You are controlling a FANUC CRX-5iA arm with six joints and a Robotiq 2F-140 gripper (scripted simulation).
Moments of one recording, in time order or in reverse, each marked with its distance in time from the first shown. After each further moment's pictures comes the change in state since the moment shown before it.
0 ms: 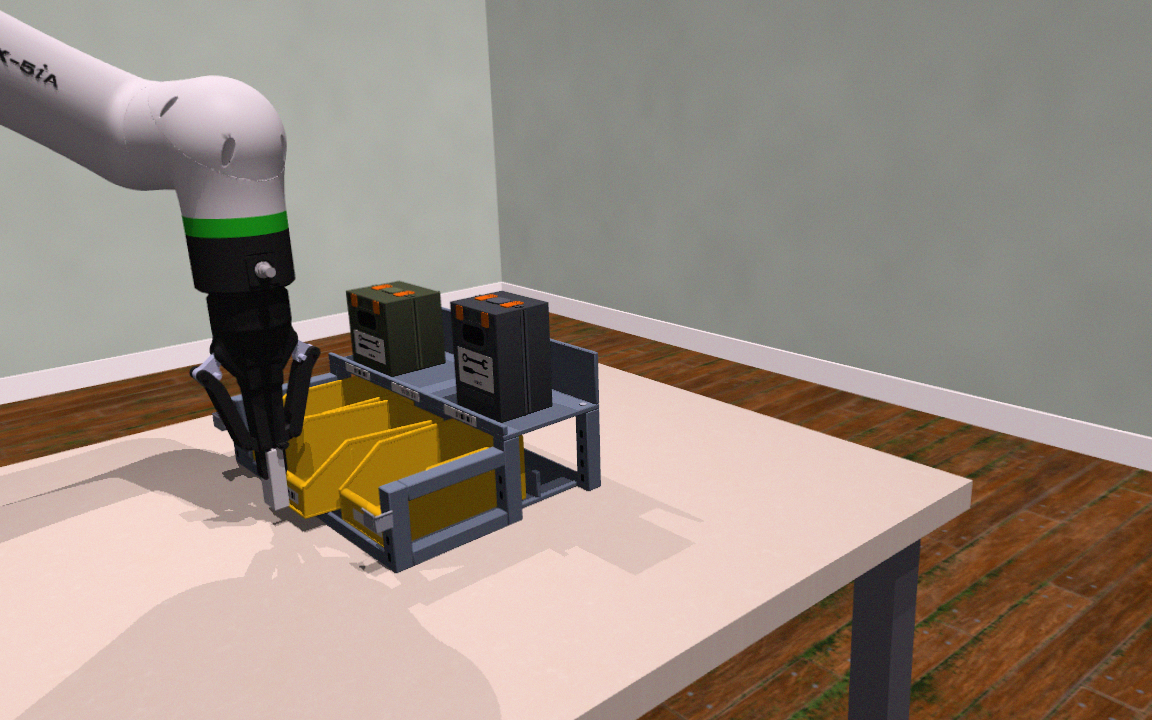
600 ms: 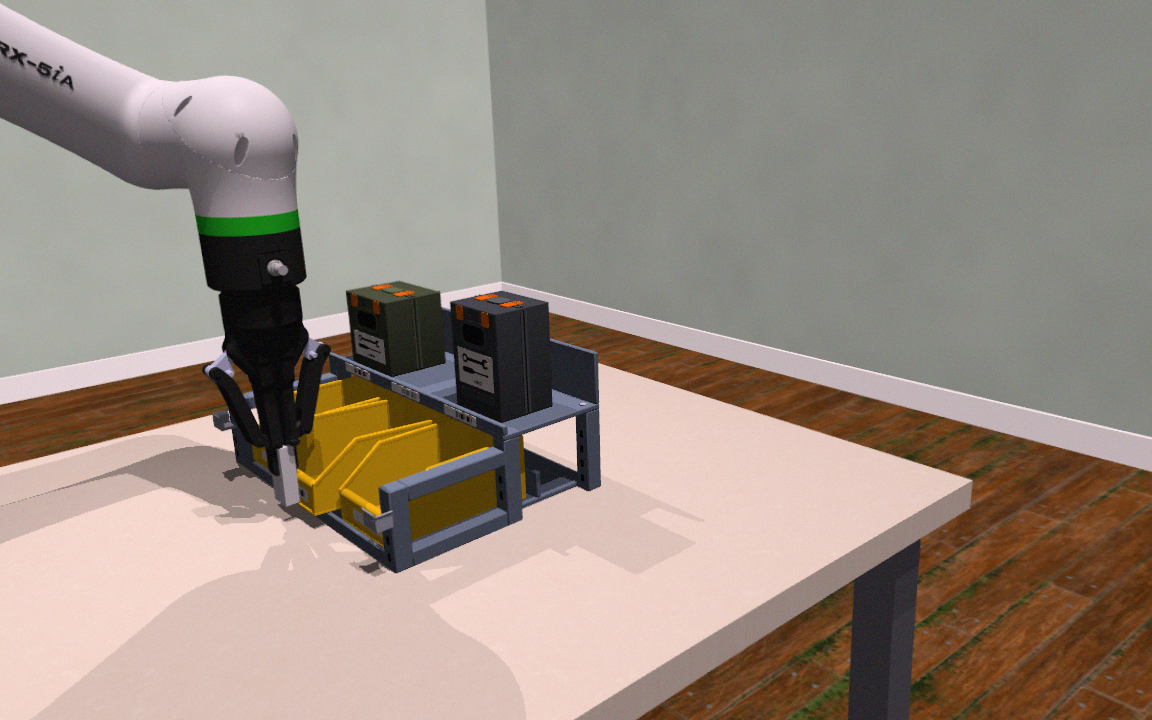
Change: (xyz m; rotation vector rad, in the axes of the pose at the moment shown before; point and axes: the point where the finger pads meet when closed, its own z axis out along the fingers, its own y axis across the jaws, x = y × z) arm 0.000 0.012 0.000 0.000 0.000 0.000
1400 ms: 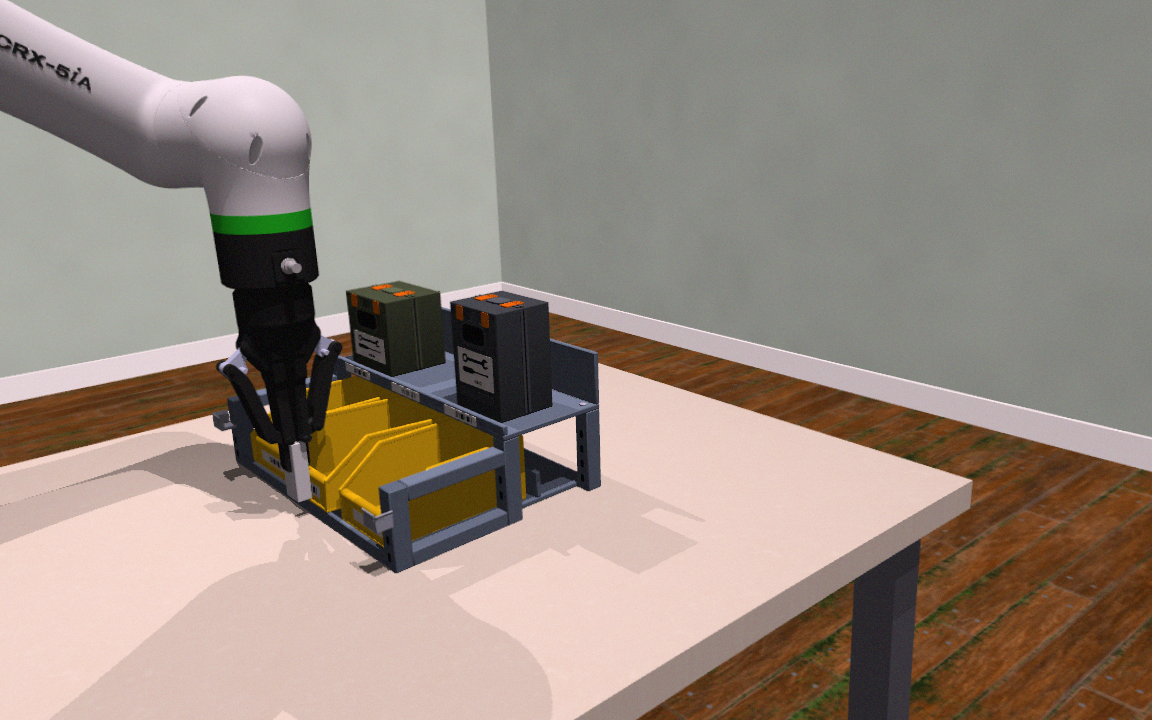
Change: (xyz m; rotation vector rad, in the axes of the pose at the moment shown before) arm 0.000 0.013 0.000 0.000 0.000 0.000
